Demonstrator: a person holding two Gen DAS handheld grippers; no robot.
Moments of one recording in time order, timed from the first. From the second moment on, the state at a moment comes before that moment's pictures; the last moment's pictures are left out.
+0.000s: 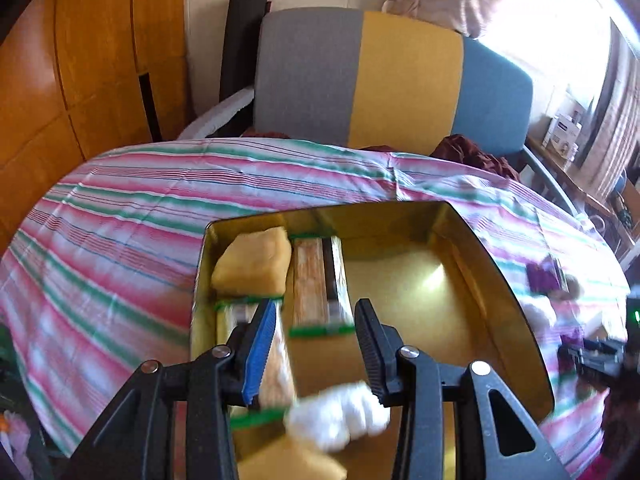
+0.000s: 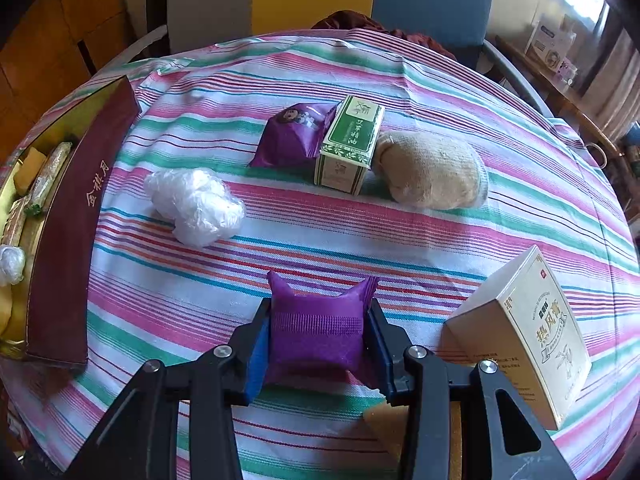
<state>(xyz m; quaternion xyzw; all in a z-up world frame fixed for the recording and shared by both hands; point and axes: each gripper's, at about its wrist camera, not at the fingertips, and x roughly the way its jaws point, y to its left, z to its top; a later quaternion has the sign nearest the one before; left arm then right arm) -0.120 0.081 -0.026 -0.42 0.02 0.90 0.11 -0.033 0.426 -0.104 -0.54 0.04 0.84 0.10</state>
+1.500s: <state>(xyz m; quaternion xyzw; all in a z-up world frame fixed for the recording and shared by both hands) -0.042 -0.014 -0.040 -0.41 -0.05 0.91 0.07 -0.109 0.215 -0.025 -0.46 0.06 0.88 -0.08</state>
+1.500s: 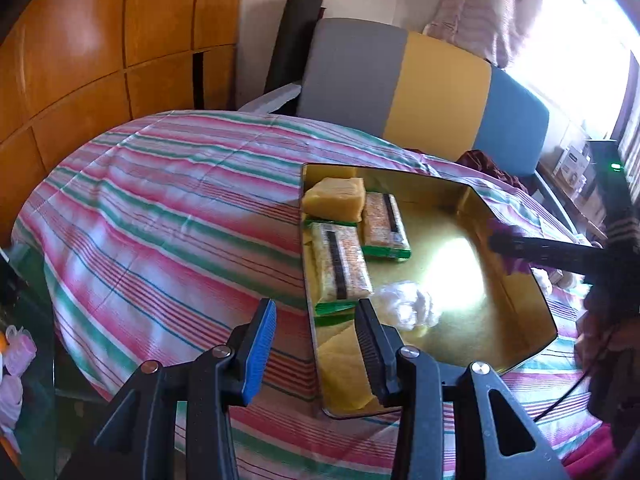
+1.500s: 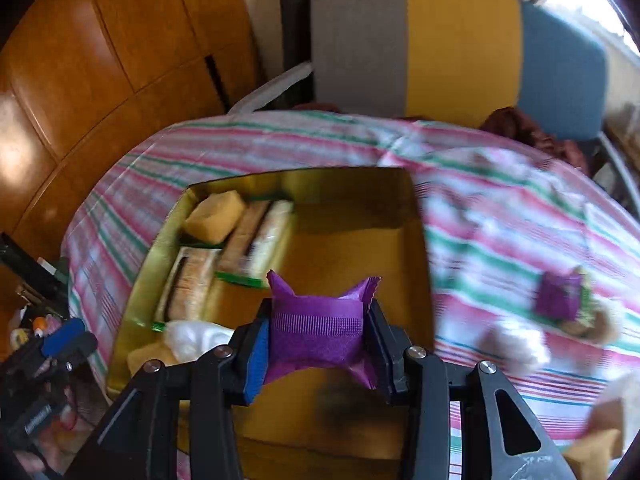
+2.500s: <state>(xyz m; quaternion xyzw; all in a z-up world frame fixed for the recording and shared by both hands) -0.036 -0.028 -0.033 -0.40 -0.06 0.91 0.06 -0.116 0.158 -0.050 -0.47 0.08 0.87 -0.13</state>
